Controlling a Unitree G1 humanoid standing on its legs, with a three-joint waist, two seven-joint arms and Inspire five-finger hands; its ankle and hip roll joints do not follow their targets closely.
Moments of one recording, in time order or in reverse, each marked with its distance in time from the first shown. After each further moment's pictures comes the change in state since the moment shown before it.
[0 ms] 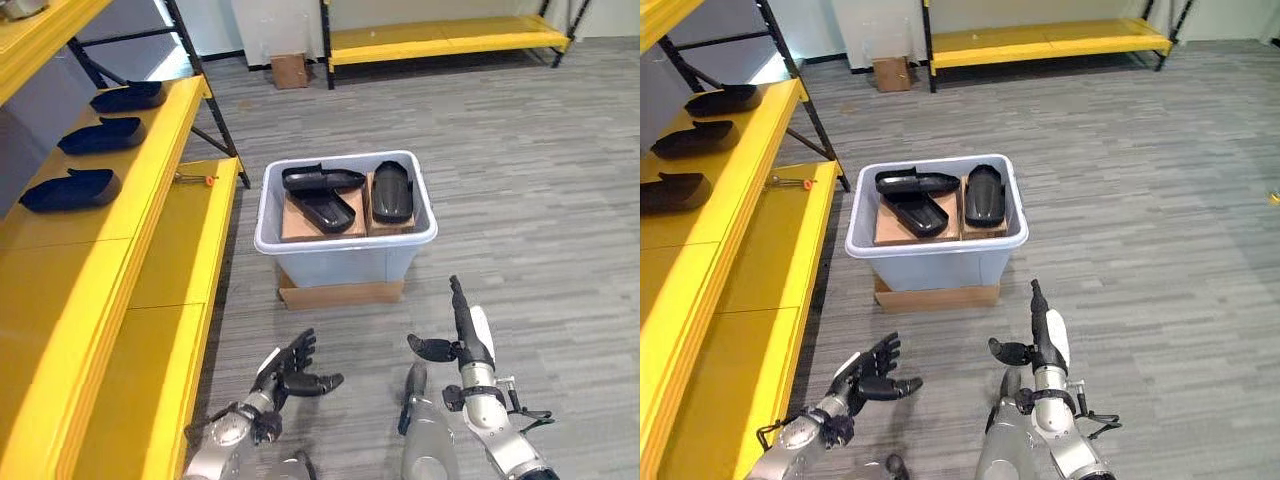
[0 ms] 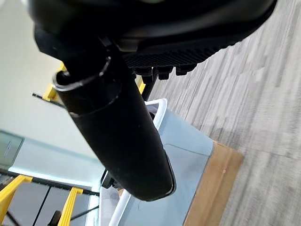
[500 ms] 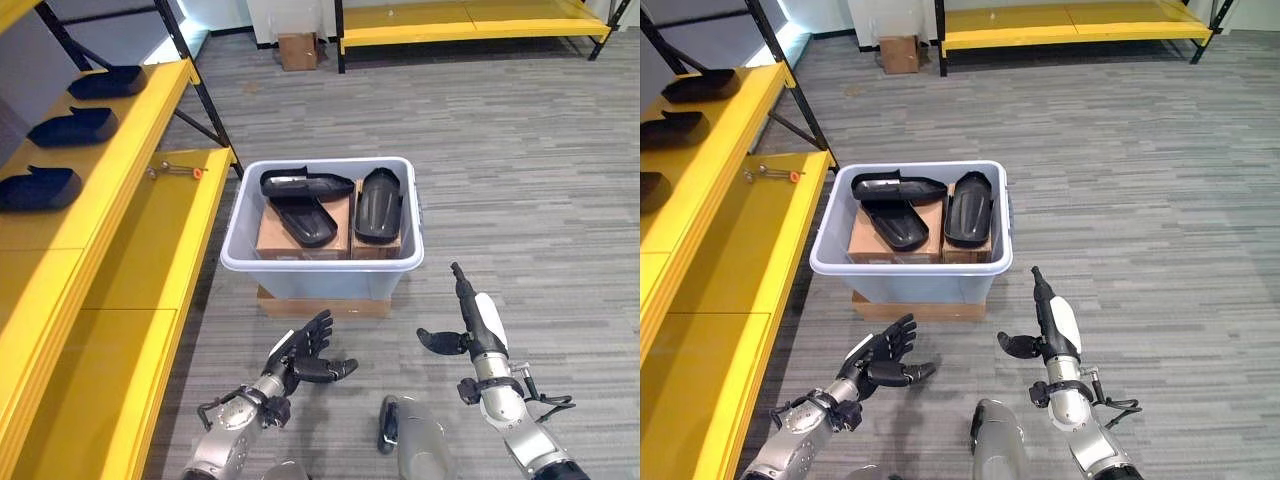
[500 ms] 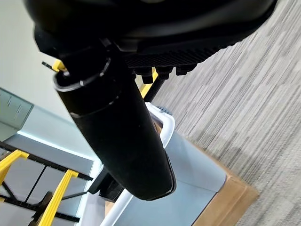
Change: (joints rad) left arm -0.025 -0.048 0.007 -0.055 -0.014 0.004 -0.066; right arm -0.012 -0.124 0.000 -0.039 -0.038 -0.031 0.094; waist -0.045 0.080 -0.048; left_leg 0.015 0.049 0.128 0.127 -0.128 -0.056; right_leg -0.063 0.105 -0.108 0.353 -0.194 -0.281
